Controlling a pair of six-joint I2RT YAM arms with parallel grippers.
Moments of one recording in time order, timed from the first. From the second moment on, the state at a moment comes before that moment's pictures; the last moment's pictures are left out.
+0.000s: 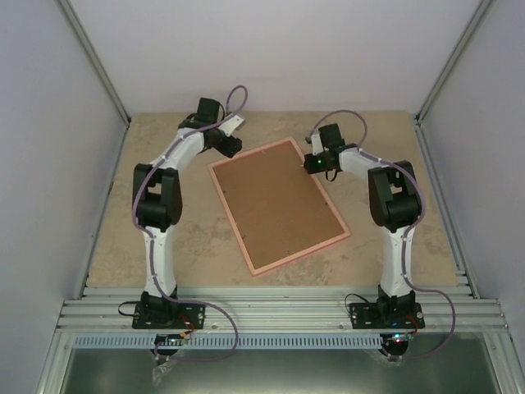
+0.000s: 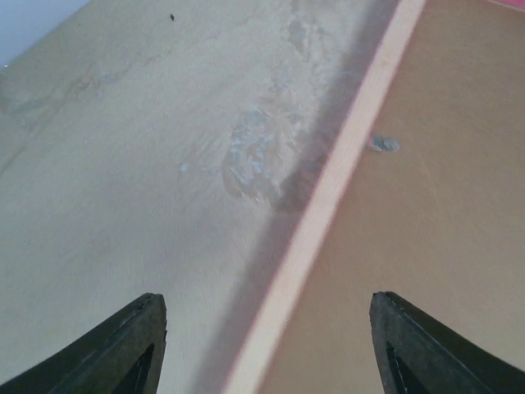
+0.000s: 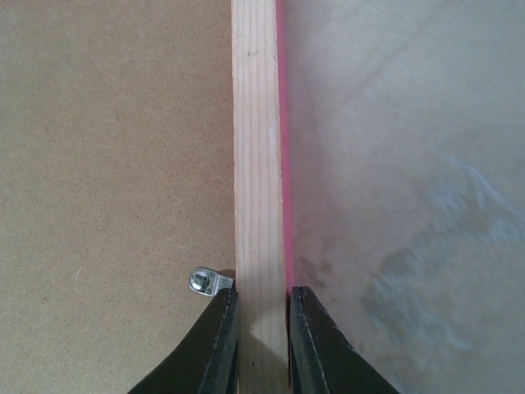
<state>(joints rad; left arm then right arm) -0.22 2.25 1.89 -0.58 0.24 0.45 0.31 2.20 1.56 -0.33 -0.21 0.03</state>
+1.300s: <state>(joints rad) -0.90 1.27 0.56 -0.46 0.11 0.56 0.16 1.74 1.16 -0.32 -0.51 0.01</state>
